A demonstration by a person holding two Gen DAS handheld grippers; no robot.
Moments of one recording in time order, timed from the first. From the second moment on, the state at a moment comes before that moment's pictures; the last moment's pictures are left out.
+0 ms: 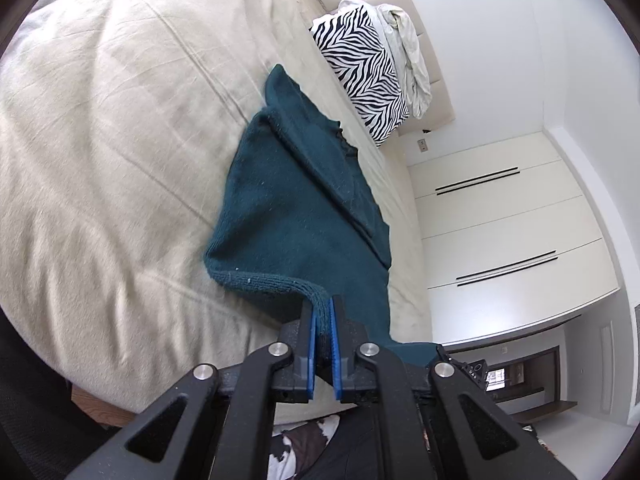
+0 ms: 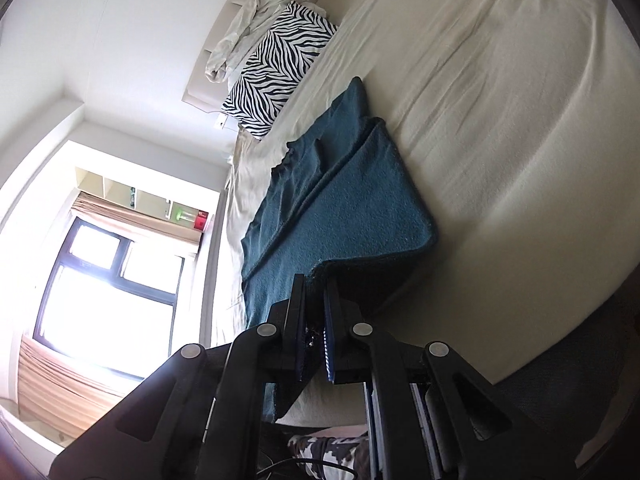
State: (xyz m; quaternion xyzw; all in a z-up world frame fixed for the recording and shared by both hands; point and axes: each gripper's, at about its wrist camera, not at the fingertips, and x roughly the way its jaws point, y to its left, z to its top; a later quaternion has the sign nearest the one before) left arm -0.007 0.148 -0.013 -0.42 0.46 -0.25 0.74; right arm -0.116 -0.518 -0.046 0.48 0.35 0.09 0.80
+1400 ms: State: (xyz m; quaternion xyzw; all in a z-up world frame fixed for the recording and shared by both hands) left arm 0.304 0.122 -0.060 -0.41 0.45 -0.14 0.78; right arm 0.273 -0.567 -0.113 0.44 0.39 -0.04 0.81
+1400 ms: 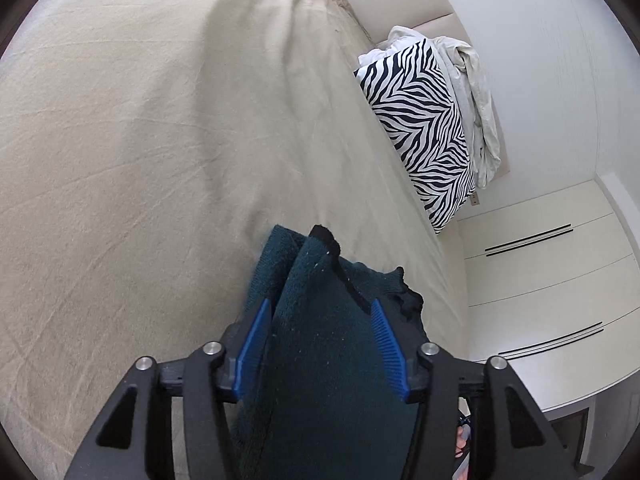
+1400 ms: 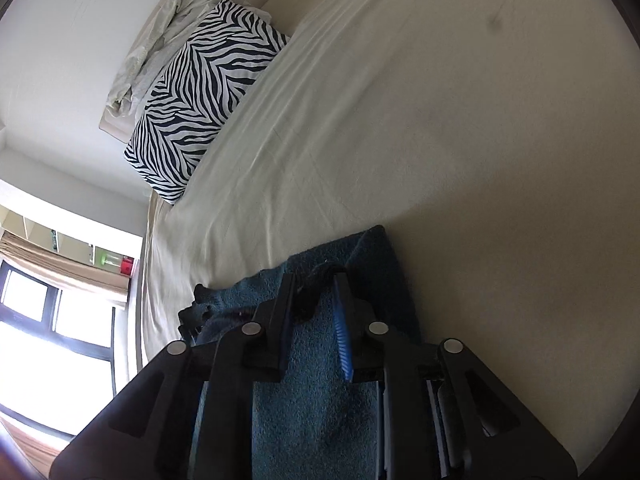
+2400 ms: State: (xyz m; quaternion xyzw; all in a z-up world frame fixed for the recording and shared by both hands) left arm 0.175 0.080 -0.065 -0.18 0.45 -0.11 0.86; right arm 0.093 -0.507 -0.095 0.19 0.43 -0.07 0.88
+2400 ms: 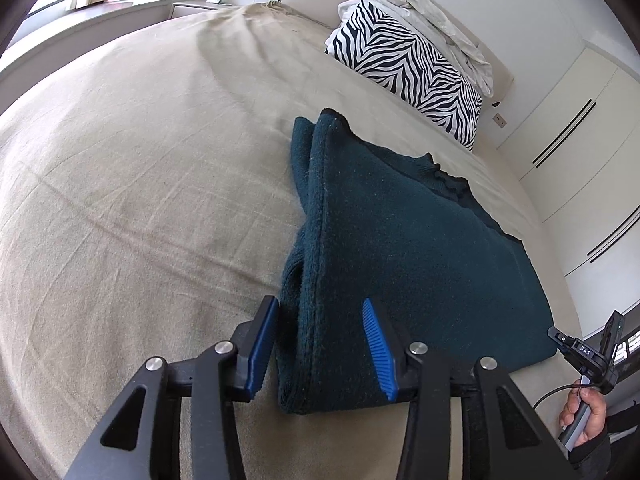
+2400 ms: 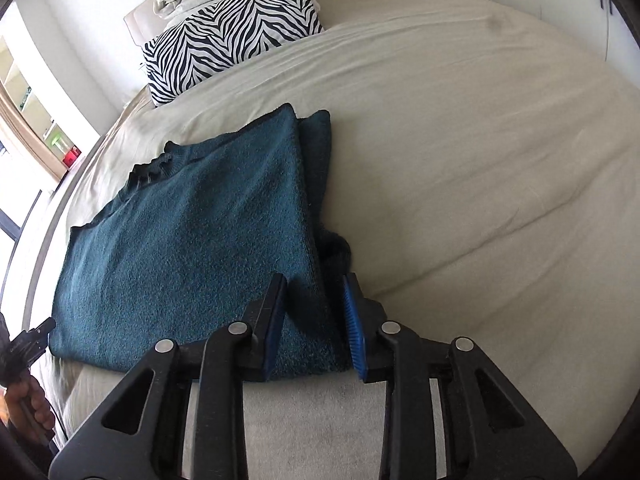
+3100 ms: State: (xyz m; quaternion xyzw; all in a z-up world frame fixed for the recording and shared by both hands) left arm 0.167 0.088 -0.064 -0.17 0.46 -0.11 0.87; right arm 0.067 -0.521 -0.084 0.24 0.43 -0.06 0.87
